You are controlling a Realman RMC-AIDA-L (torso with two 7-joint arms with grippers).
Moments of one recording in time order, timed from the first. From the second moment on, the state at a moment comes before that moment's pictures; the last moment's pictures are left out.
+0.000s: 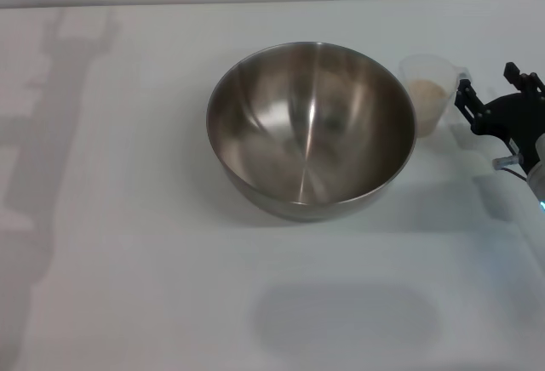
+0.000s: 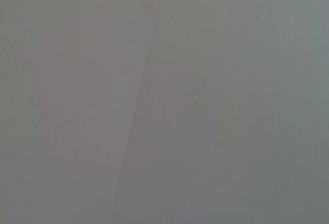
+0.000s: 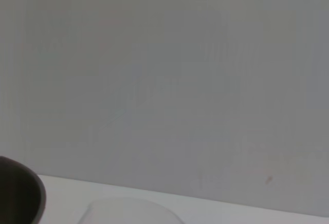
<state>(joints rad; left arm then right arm) -0.45 -2.06 -1.56 -0.65 2.84 0.90 -0.26 0.44 2.08 0.70 0.21 -2.14 -0.98 -0.02</state>
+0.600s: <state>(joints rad) -0.45 -2.06 -1.56 -0.65 2.84 0.92 -0.26 0.46 2.08 0.70 0.20 -2.14 -0.94 -0.01</state>
